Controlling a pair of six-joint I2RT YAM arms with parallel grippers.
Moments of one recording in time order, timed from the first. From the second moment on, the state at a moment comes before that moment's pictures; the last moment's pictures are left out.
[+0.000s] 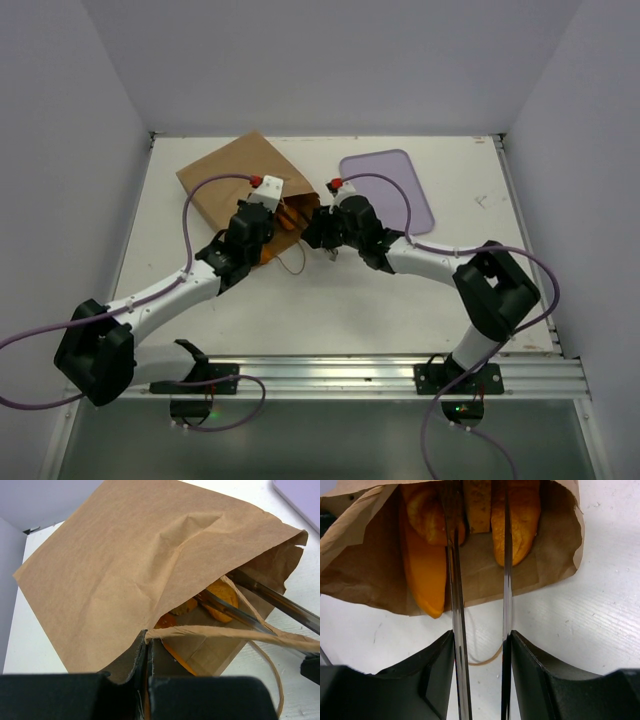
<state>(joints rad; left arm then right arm) -0.63 1.24 0.75 0.10 -0.59 0.09 0.73 1.67 0.95 0.26 -0.07 0.52</state>
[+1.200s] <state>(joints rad) -0.63 1.23 0.69 0.19 -0.59 0.08 0.73 1.74 1.04 0.24 -0.13 0.58</state>
